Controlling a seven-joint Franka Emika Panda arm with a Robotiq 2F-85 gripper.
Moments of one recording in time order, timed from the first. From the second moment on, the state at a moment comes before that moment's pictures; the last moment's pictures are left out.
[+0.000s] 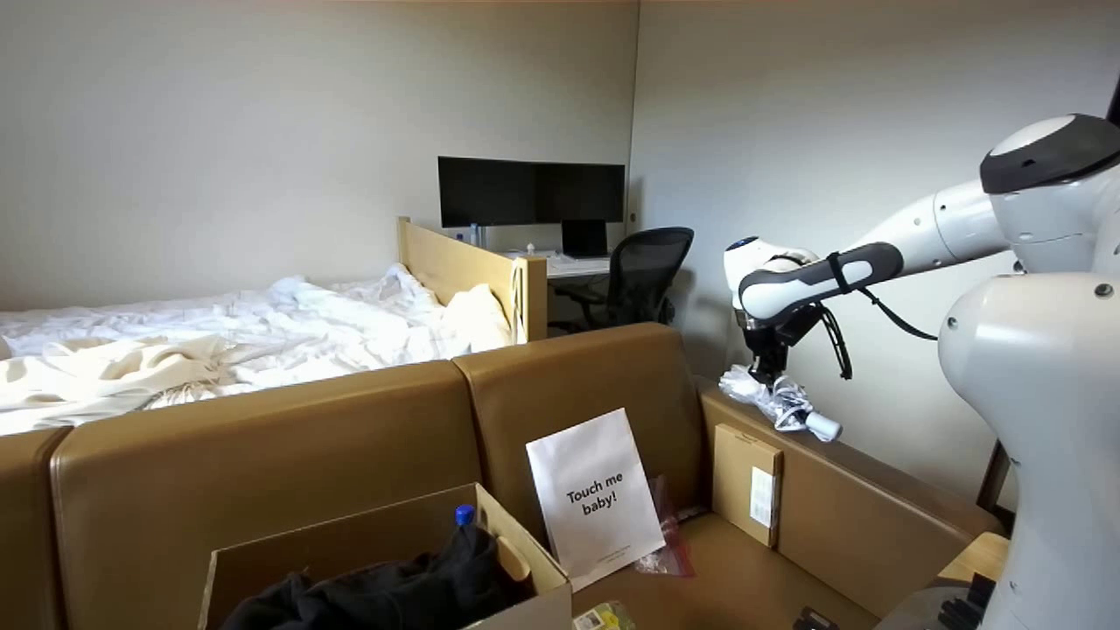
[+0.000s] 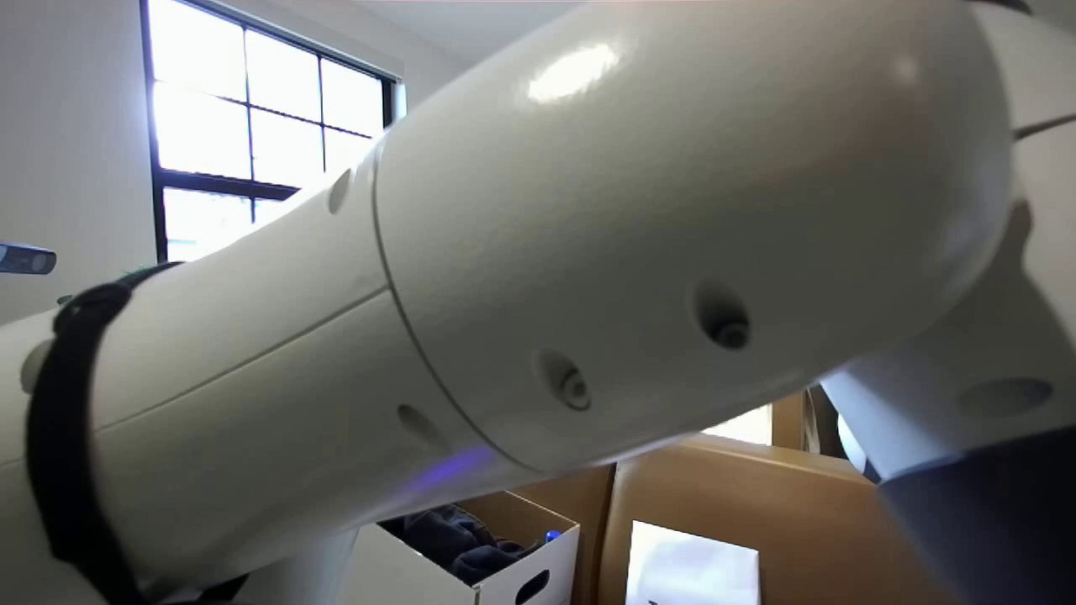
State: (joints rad) arm 1.78 -1.20 -2.07 -1.55 -1.47 1.84 0.00
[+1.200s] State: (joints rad) arm 1.80 -1.20 -1.97 -1.54 -1.50 1.83 0.00
